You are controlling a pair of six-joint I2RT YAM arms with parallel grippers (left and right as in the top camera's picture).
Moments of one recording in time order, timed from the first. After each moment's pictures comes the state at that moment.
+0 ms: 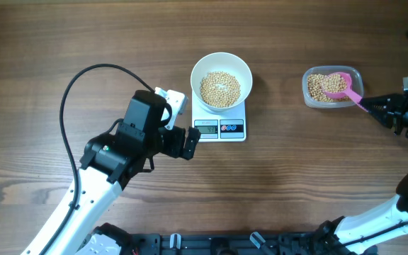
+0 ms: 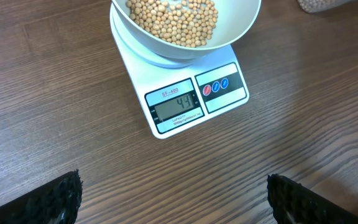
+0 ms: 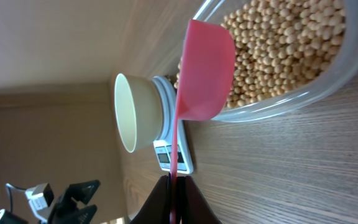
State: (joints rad) left arm -0.47 1.15 0.95 -0.74 0.15 -0.16; right arm -0.75 1.90 1.41 -1.33 -1.07 -0.40
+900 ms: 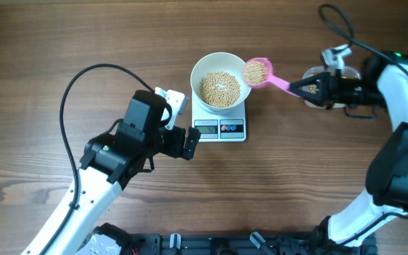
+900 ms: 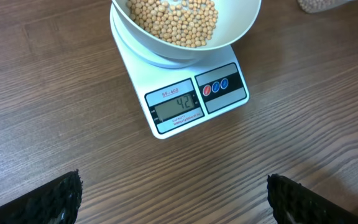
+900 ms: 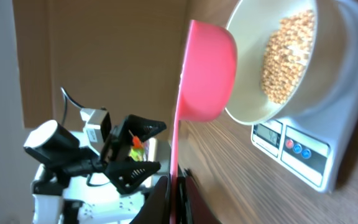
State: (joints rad) left arm -0.47 1.15 0.95 -0.74 0.15 -0.16; right arm -0.23 1.90 1.44 -1.40 -1.34 -0.49
